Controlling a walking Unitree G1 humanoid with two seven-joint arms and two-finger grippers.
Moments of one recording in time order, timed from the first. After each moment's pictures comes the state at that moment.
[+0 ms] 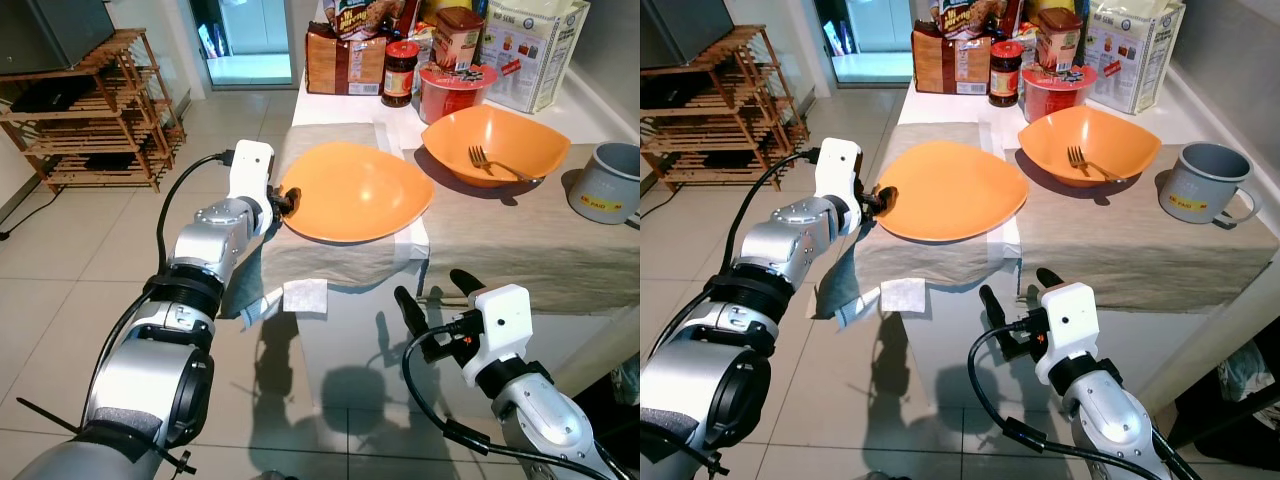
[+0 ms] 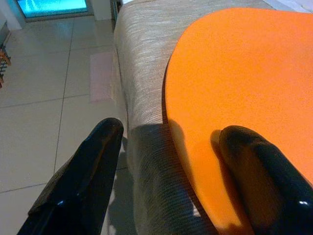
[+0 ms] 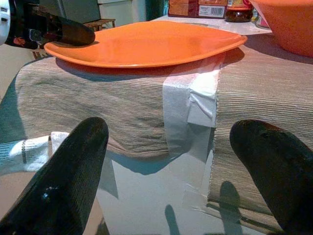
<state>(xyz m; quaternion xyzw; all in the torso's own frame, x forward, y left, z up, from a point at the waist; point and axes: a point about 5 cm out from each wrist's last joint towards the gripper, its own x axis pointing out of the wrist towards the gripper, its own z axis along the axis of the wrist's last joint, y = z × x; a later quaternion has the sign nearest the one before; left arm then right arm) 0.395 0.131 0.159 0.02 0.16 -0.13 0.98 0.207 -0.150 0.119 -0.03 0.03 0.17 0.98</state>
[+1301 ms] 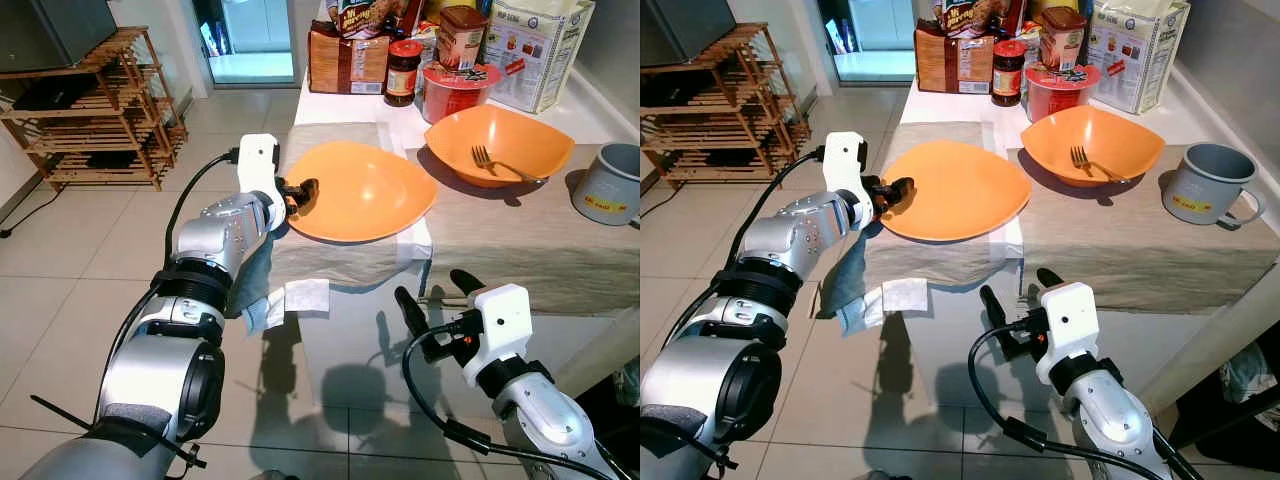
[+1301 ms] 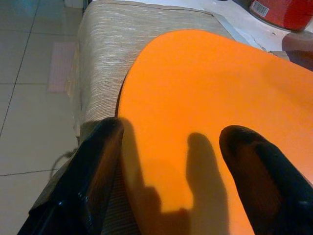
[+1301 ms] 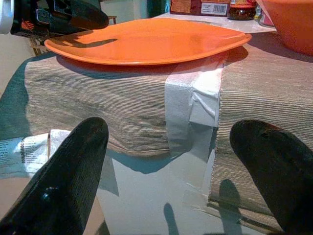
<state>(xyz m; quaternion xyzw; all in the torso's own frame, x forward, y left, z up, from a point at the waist) 0.395 0.114 0.169 -0.09 0.17 -0.17 0.97 0.208 -0.151 0.119 -0.04 0.03 0.17 0.98</state>
